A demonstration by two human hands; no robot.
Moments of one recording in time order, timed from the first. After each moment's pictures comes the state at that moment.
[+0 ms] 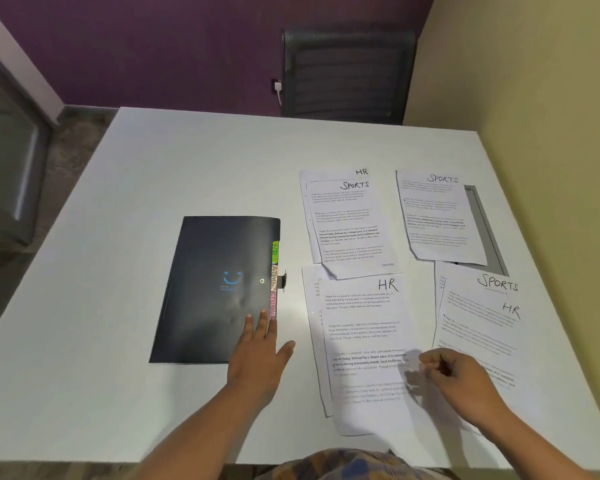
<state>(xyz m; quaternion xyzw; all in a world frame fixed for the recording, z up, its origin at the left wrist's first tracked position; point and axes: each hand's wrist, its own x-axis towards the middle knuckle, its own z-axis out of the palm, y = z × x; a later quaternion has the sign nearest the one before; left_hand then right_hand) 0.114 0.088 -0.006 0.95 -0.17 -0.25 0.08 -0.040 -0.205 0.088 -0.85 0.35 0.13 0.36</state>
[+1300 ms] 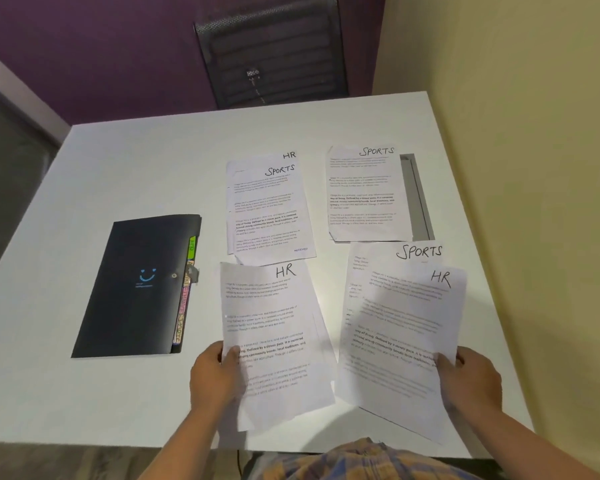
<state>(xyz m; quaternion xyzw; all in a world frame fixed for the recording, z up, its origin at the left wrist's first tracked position) 0.012 -0.068 0.040 0.90 0.16 -0.18 0.37 -0.133 -0.411 0.026 -0.78 0.50 0.07 0.36</state>
